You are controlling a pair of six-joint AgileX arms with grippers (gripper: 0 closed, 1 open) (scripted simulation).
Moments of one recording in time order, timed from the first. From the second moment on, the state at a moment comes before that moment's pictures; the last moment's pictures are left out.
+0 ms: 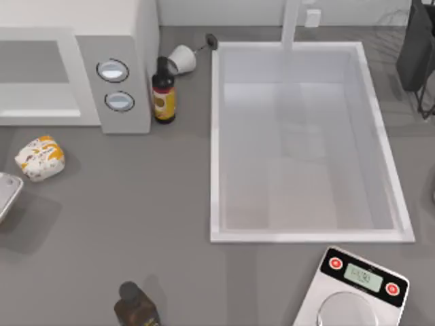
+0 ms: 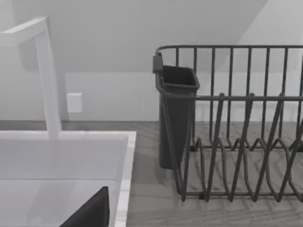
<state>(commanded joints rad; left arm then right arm) 1.05 1.88 1.13 -0.38 0.68 0.93 0.00 0.00 0.00 0.00 0.00 0.00</state>
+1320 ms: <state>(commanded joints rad) 0.85 1.49 0.75 -0.15 0.53 0.64 0.00 0.00 0.00 0.00 0.00 0.00</state>
